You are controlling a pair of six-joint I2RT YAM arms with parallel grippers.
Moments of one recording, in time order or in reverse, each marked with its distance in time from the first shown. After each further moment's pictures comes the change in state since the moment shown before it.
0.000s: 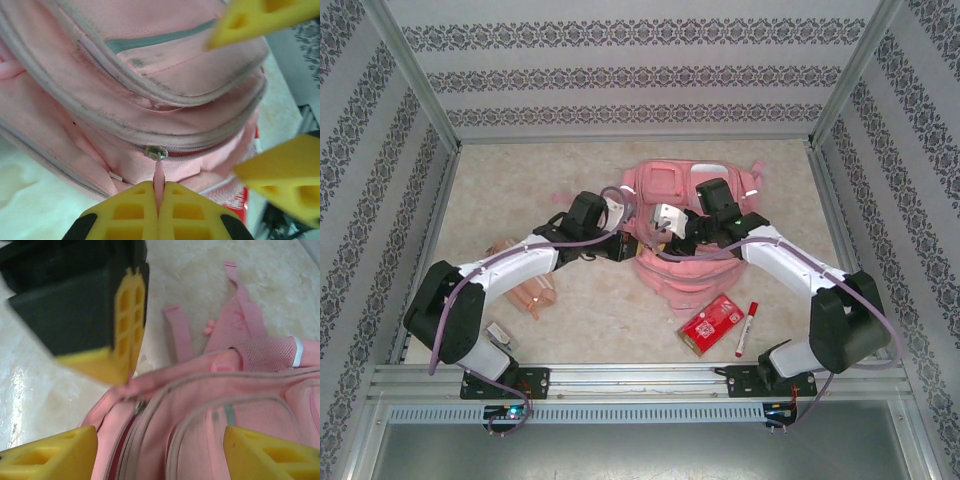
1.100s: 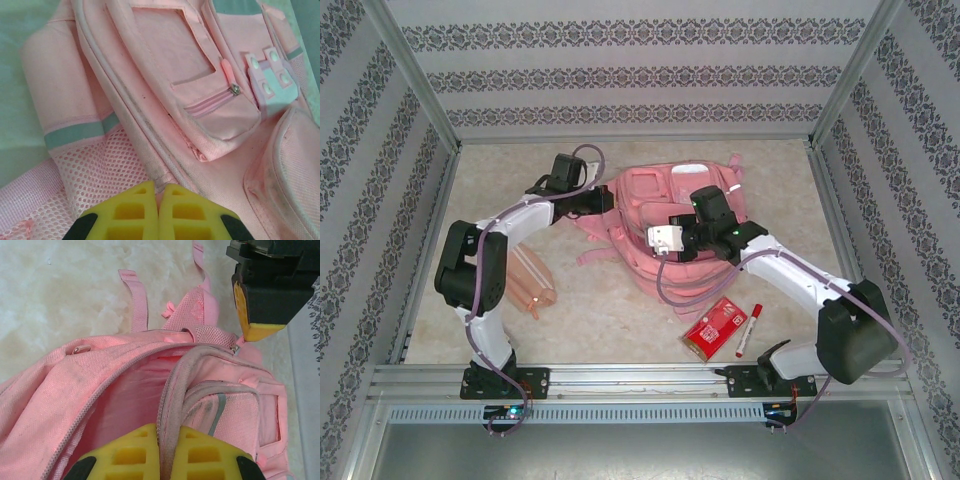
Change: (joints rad) left arm 0.290 0.314 0.308 -0.028 -0.062 0.021; right arm 0.075 -0.059 -0.040 0.038 0.143 -0.401
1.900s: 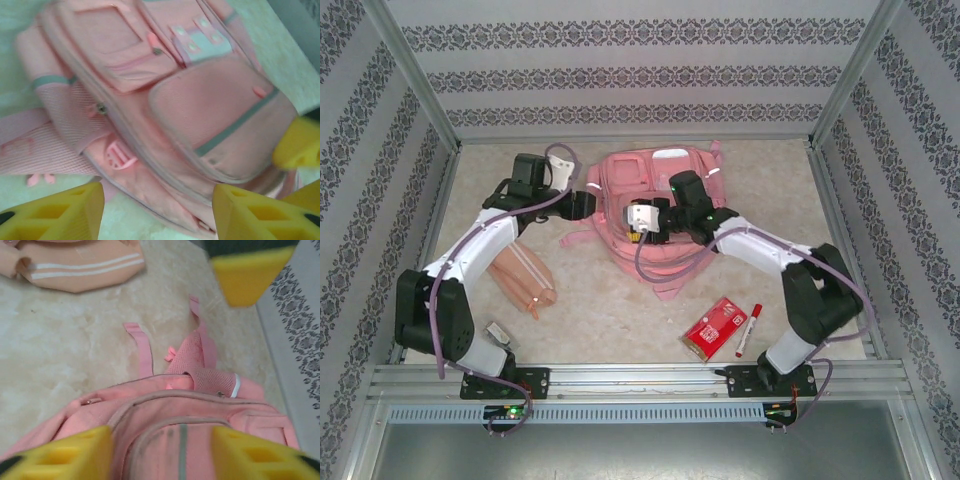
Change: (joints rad) left arm 0.064 -0.335 -0.124 -0.184 0.050 0.334; right arm 0.020 0.200 0.099 0.262 -0.135 0.203
